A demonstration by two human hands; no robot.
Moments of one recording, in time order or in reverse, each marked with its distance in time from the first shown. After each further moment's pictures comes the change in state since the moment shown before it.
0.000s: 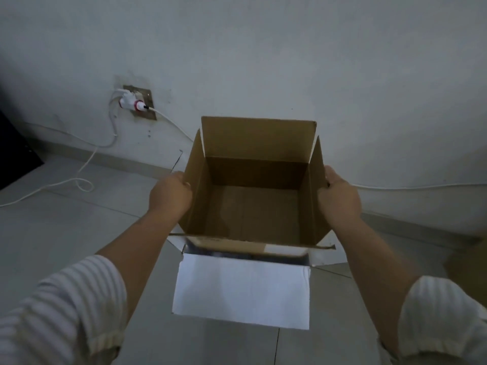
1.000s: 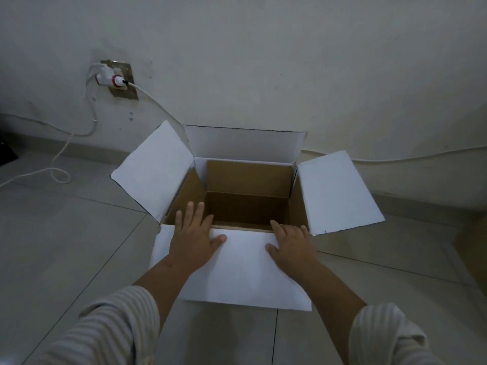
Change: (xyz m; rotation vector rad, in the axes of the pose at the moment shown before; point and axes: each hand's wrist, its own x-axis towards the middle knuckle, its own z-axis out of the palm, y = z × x) left_hand -0.102 -0.088 0.206 0.391 -0.151 0.436; right_hand -0.097 0.142 0.185 -0.428 -0.370 -0.287
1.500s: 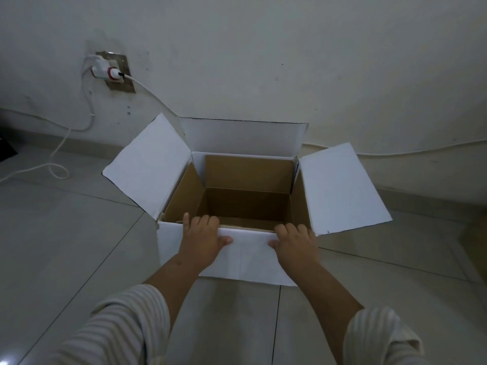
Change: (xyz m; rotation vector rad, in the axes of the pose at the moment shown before) left_hand 0.007 0.024 0.012 -0.100 -0.070 -0.087; right_hand 0.003 0.007 0.017 -0.051 0.153 -0.003
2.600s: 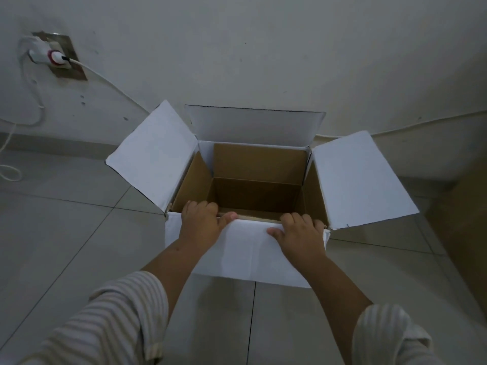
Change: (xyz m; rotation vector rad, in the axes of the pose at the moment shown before) left_hand 0.035 0.072 0.009 -0.188 0.034 0.006; right_hand -0.013 0.071 -0.013 0.102 0.039 0.168
